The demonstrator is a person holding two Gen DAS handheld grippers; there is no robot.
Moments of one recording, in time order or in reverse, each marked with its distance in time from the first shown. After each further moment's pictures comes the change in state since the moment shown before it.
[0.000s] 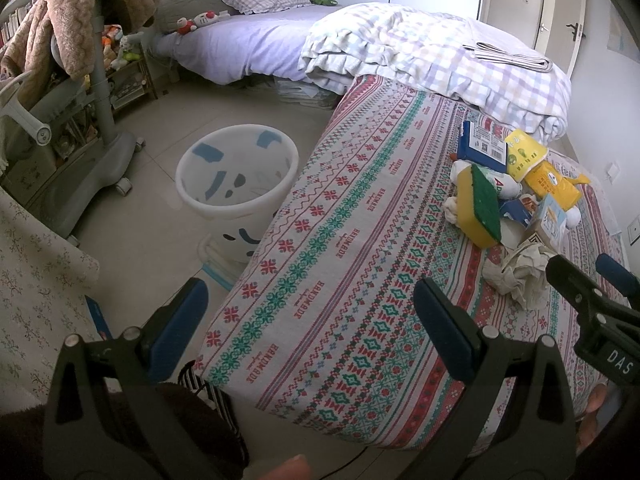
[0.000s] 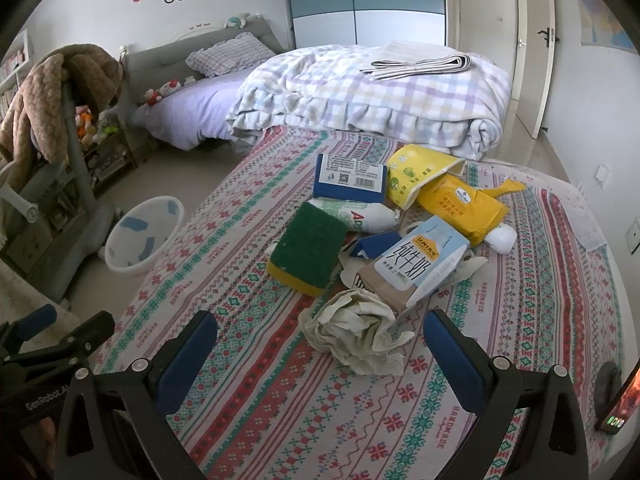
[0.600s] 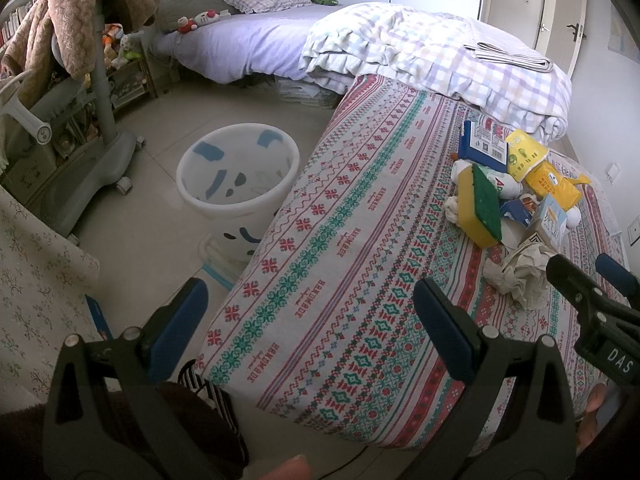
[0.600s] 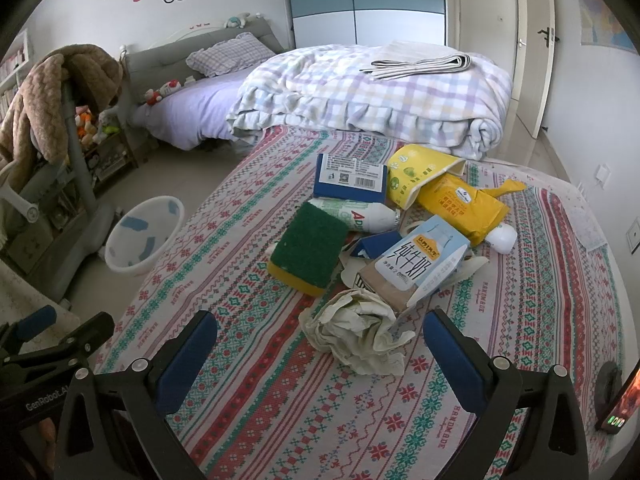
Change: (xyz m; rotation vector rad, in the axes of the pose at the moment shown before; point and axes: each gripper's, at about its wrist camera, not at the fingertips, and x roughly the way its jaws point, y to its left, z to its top) left arm 0.001 0.003 0.000 -0.003 0.002 -0.003; right arm 0.000 0.001 0.000 0.000 0.000 0.000
